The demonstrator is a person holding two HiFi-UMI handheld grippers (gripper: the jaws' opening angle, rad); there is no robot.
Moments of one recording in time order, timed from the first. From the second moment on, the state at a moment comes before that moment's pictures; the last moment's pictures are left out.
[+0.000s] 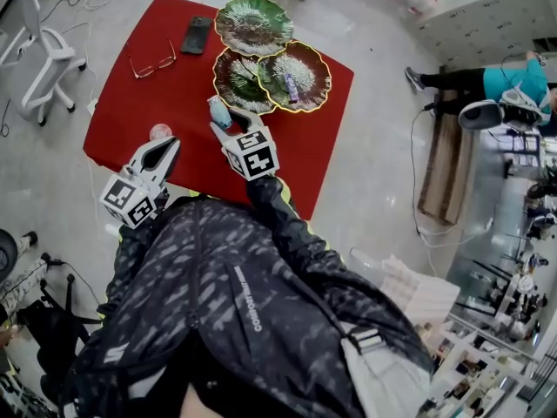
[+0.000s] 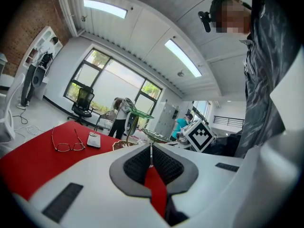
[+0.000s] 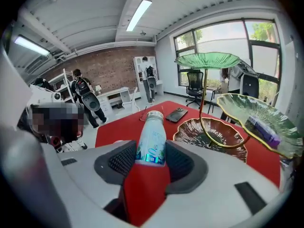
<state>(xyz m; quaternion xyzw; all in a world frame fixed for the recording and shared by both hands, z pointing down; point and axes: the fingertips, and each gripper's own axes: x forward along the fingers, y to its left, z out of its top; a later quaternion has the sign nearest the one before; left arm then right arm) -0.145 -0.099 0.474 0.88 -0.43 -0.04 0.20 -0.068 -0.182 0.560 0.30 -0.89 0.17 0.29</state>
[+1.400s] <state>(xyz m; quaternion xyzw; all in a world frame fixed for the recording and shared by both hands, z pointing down) -0.111 -0.110 0.467 0.90 -0.38 -0.04 0.20 0.035 -0.228 0.476 0.42 -0.86 0.12 0.26</state>
